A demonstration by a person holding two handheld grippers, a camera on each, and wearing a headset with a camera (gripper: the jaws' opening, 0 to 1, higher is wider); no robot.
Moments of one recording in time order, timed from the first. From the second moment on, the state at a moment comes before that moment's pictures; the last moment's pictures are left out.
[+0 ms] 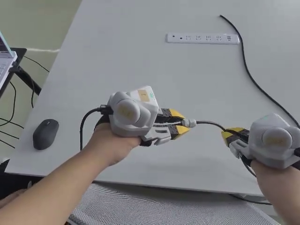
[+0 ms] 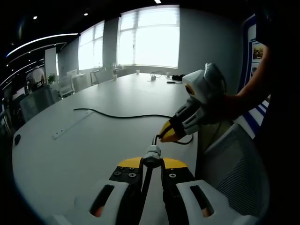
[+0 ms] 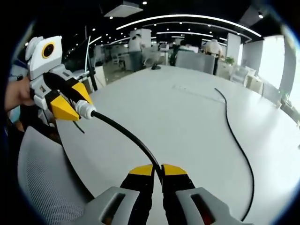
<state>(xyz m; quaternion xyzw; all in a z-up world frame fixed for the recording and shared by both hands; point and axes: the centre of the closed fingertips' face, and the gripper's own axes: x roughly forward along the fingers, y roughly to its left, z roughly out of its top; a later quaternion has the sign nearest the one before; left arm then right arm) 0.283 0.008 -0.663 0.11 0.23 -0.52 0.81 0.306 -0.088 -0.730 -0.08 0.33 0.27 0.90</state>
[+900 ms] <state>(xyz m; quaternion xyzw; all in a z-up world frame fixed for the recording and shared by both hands) 0.286 0.012 -0.662 0.11 0.23 -0.51 0.82 0.299 -0.084 -0.708 -0.15 0.30 0.31 0.89</state>
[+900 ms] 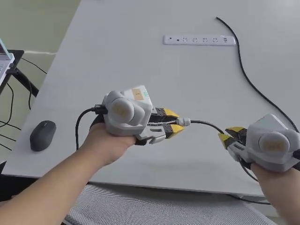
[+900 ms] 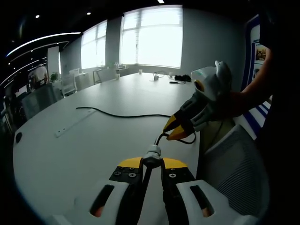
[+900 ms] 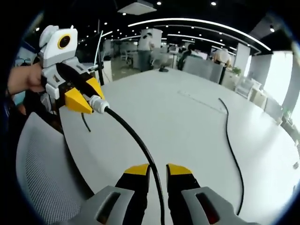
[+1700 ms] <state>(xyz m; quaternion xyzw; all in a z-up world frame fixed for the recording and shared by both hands) 0.275 0.010 -0.665 0.12 0.24 -0.53 0.81 0.285 -0.002 -0.677 -0.34 0.21 0.44 0.81</state>
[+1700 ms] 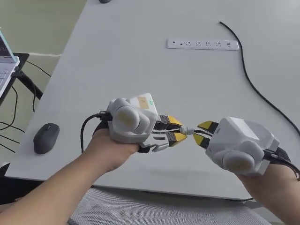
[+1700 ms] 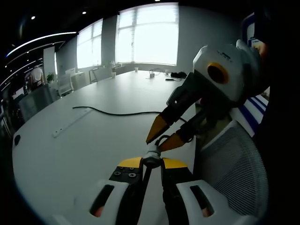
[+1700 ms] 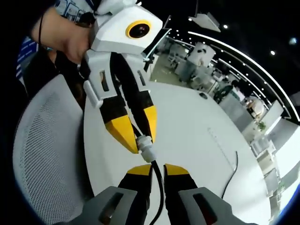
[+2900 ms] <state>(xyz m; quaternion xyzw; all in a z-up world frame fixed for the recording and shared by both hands) 0.279 0.010 -0.662 0.12 0.23 -0.52 0.81 0.299 -0.049 -0.698 -0.18 0.29 0.37 0.86</state>
